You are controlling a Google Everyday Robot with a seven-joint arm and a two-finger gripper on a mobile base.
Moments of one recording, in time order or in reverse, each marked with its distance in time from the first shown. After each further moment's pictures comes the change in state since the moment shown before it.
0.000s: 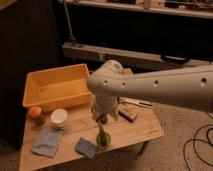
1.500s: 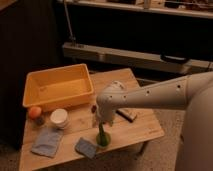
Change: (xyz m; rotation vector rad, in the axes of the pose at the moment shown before) arm -0.021 0.027 0.117 -0.096 0.015 -0.114
